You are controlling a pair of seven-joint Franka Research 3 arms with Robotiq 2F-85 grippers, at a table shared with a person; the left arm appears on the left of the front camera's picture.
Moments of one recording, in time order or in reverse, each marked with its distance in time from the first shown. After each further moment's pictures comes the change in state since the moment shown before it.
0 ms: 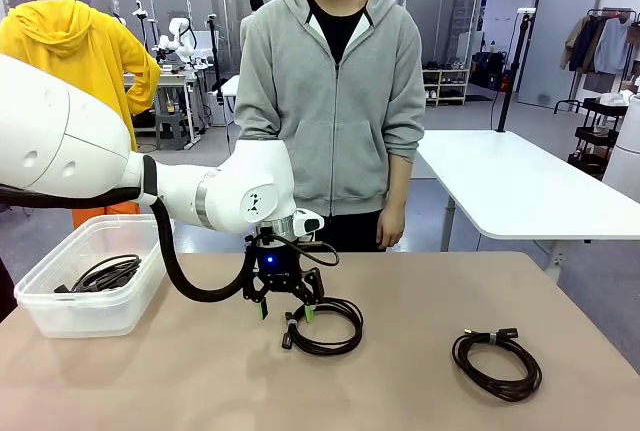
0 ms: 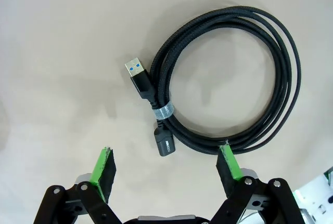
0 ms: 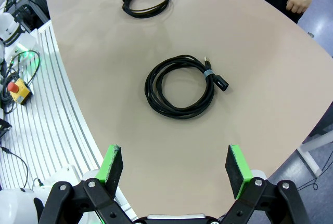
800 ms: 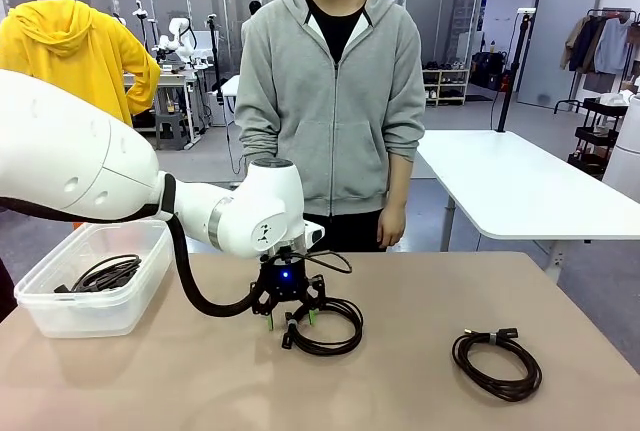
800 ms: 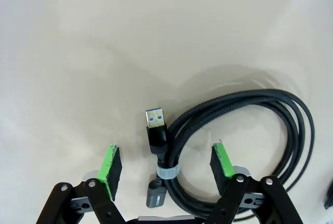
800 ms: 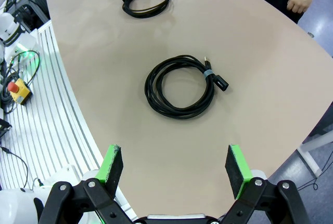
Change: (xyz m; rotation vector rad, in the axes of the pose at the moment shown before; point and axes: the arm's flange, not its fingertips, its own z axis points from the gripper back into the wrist) left arm 0.018 -0.004 -0.037 0.057 -0.114 0.328; right arm 0.000 0.000 0.000 0.000 0.000 0.000
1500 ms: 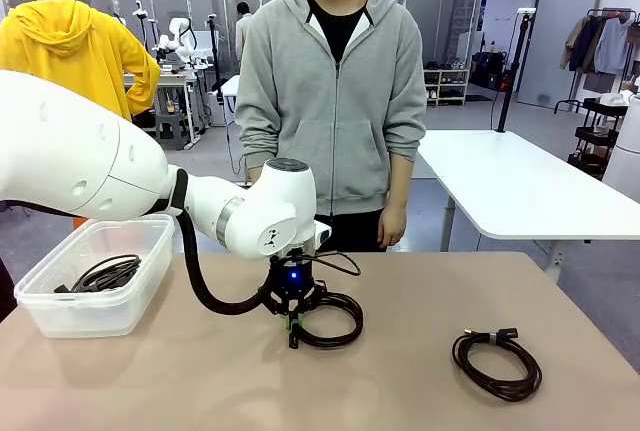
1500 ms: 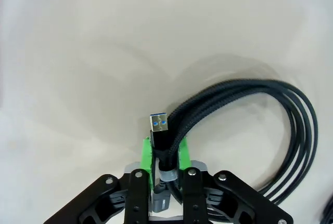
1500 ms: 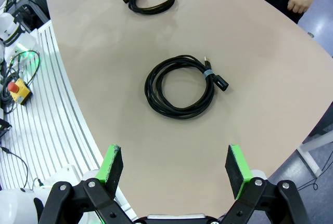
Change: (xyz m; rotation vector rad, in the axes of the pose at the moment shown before) left arm -0.005 -0.014 0.004 0.053 -0.063 0.049; right arm 0.000 0.000 0.000 0.000 0.000 0.000
